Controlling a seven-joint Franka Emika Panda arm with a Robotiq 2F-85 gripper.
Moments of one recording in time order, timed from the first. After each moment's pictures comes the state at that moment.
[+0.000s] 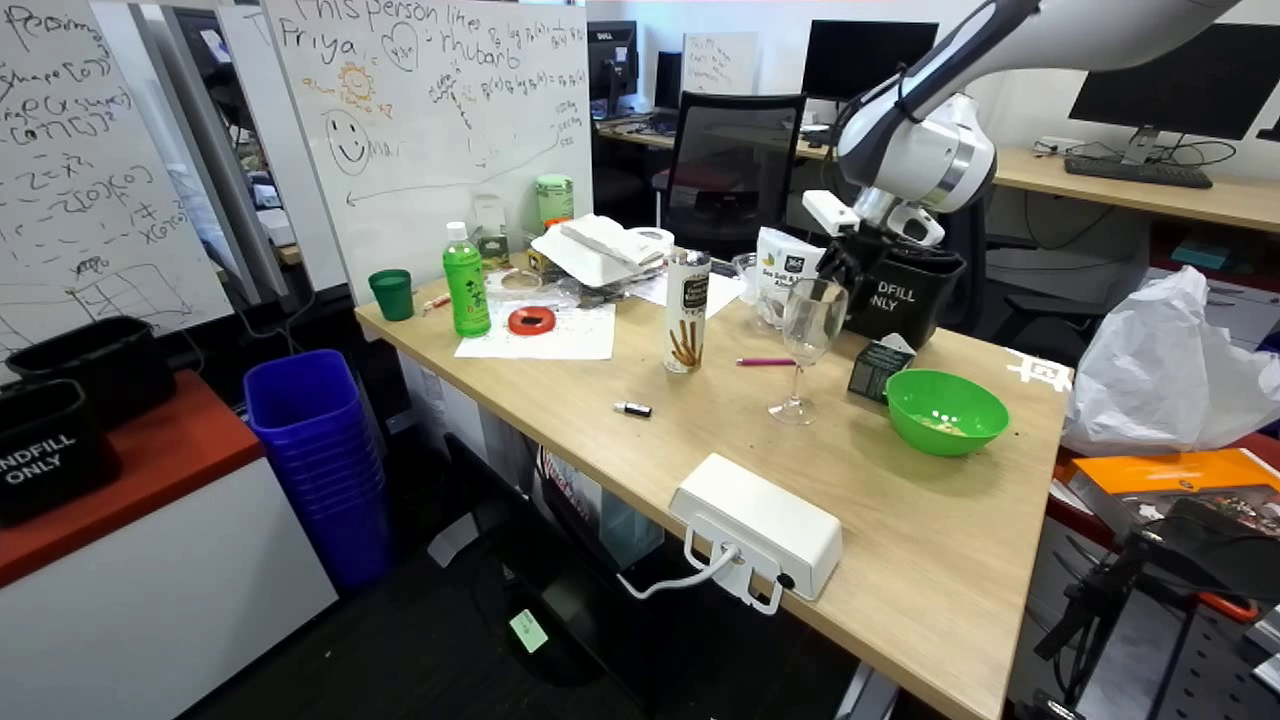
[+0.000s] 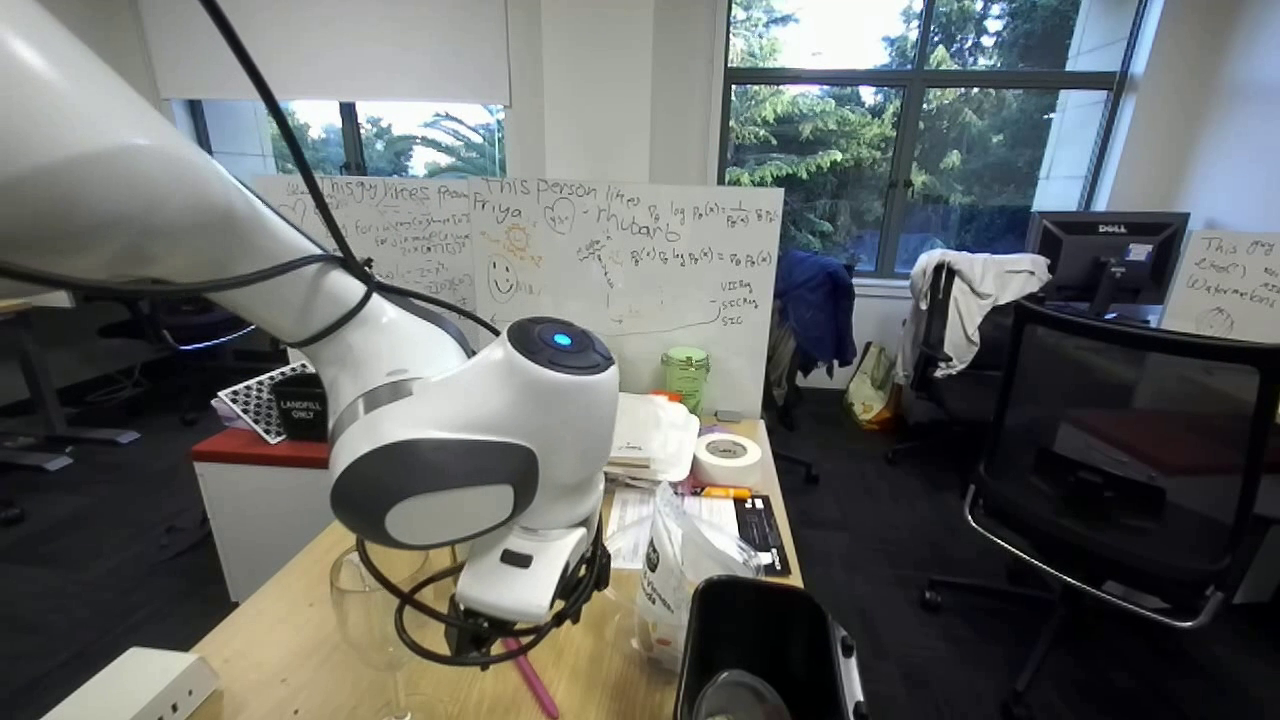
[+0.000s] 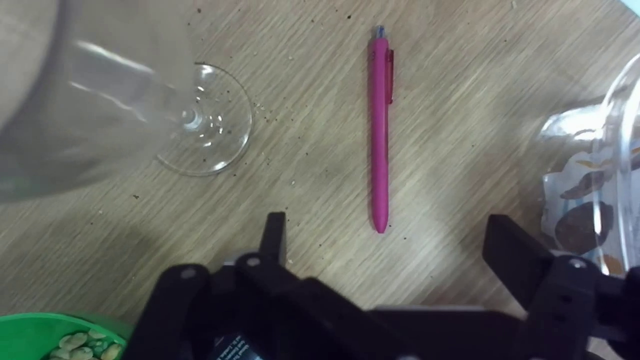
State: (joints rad) arm -0.27 0.73 -0.09 -1.72 0.55 2.49 1.41
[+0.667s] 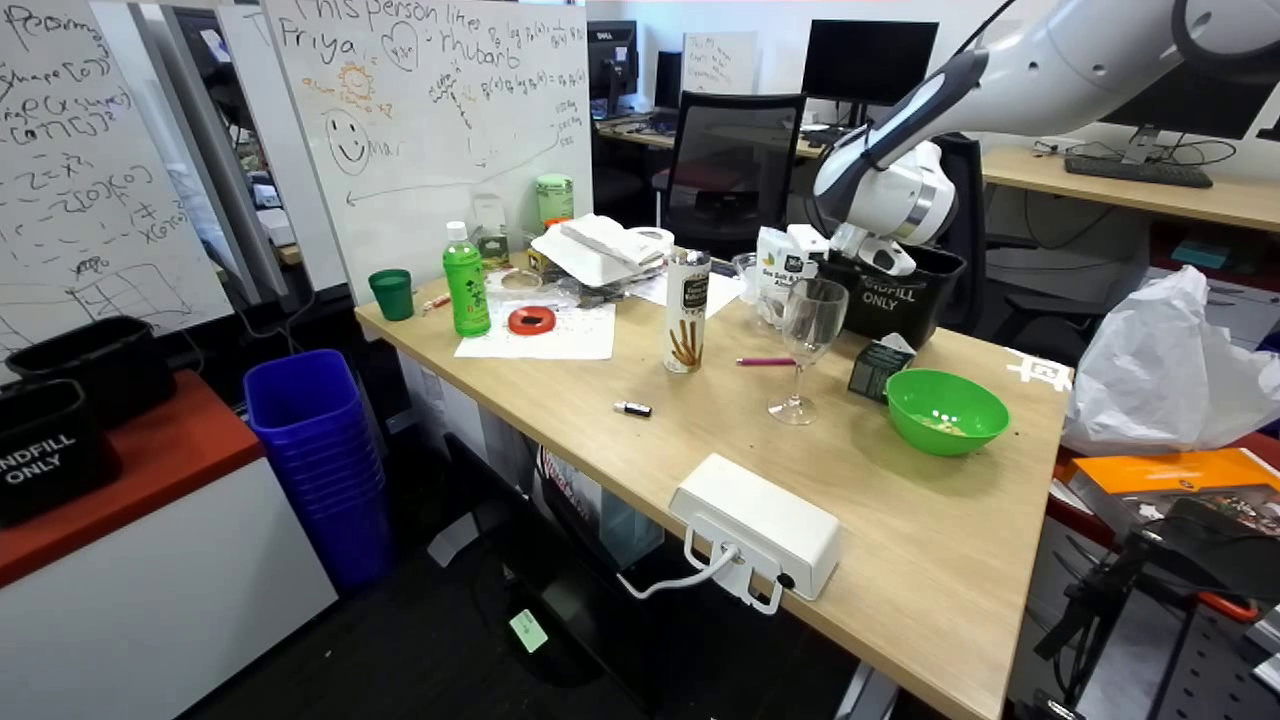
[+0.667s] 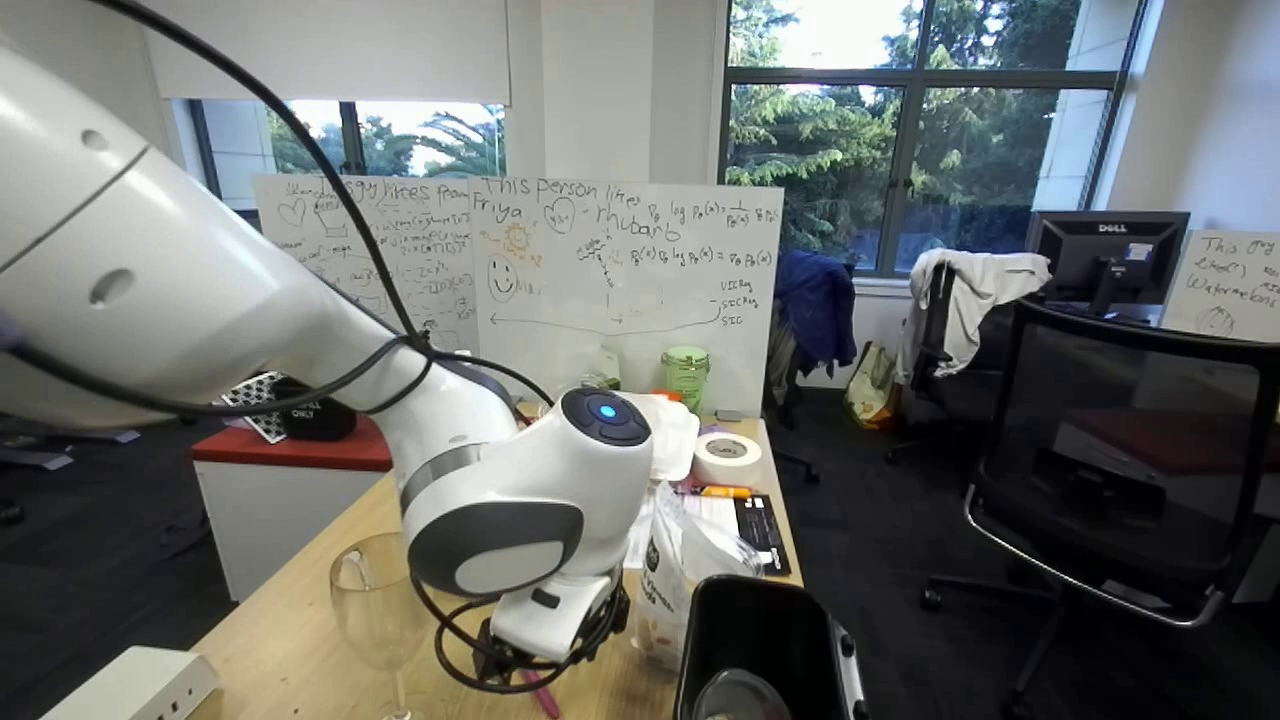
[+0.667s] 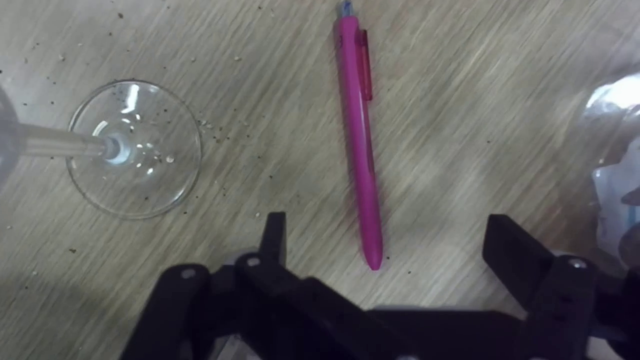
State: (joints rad) arm -0.28 0.94 -0.10 -1.50 0.56 2.43 1.54
